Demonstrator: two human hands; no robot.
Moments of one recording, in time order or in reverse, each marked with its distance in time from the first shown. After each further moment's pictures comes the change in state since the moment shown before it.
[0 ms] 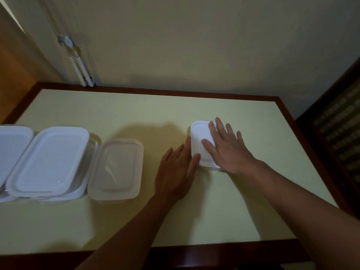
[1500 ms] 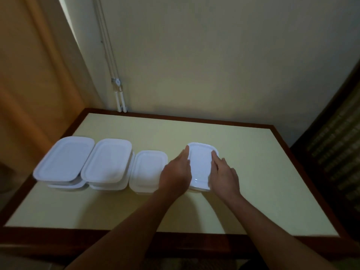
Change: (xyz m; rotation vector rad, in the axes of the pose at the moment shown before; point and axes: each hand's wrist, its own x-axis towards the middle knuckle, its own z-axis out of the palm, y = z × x) left_hand -0.034 0.015 -0.083 -0.001 0.076 -0.079; right_hand -0.083 -0.099 -0.004 0.478 0.316 0.259
